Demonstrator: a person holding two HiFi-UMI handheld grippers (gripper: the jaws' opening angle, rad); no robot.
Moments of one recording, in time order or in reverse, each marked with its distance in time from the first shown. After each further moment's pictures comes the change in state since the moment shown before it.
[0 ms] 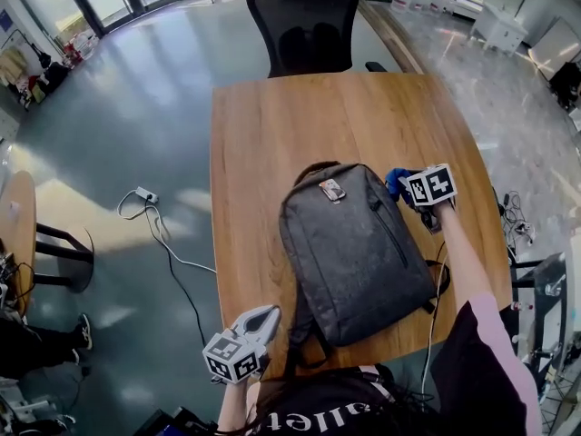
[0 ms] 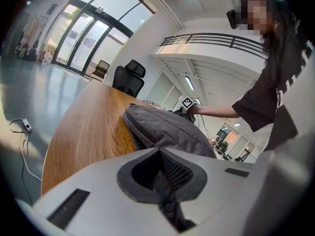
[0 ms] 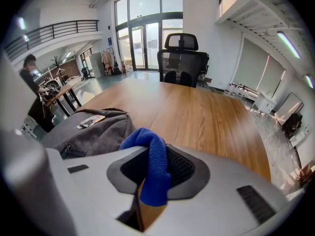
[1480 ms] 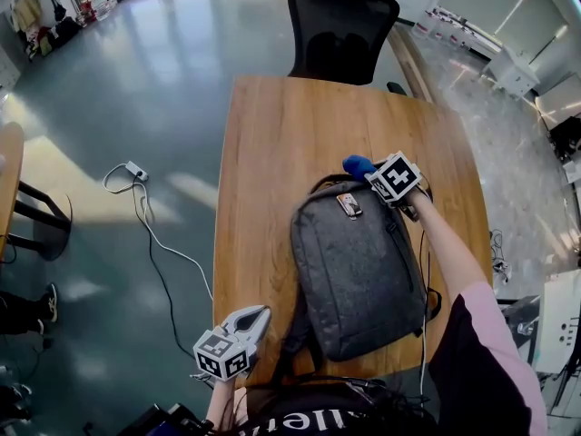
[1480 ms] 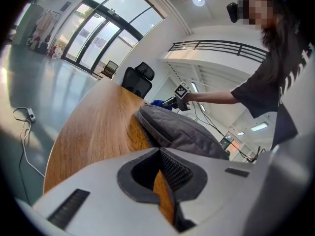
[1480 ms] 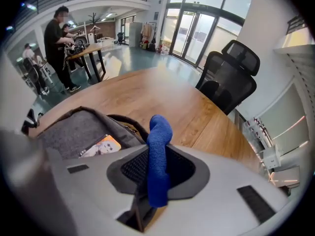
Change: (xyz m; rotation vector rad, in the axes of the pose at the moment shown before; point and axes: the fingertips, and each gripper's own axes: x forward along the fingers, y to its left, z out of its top) left arm -0.005 0.045 -0.010 -0.084 -0.052 0.027; right arm 0.055 0.116 0.112 -0.513 0.148 0.046
